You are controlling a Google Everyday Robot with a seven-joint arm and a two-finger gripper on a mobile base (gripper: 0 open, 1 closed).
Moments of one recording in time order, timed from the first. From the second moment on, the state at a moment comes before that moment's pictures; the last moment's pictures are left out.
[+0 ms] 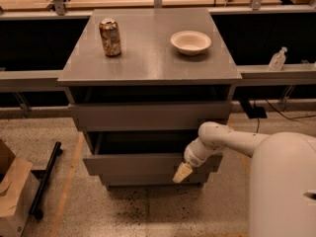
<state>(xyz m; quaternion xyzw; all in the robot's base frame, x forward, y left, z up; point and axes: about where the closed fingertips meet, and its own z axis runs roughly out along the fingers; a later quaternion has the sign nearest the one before) 0.616 -0.106 0.415 -0.55 0.81 0.17 0.15</state>
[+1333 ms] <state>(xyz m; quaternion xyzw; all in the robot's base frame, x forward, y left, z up) 0.615 -0.106 0.426 -0.55 0.81 0.17 0.15</state>
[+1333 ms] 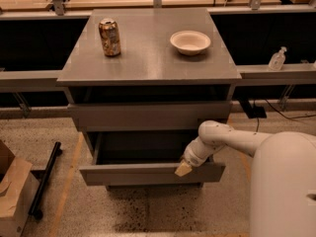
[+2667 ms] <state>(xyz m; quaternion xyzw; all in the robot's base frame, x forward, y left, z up) 0.508 -0.110 0.406 -0.51 0.83 0.22 0.01</state>
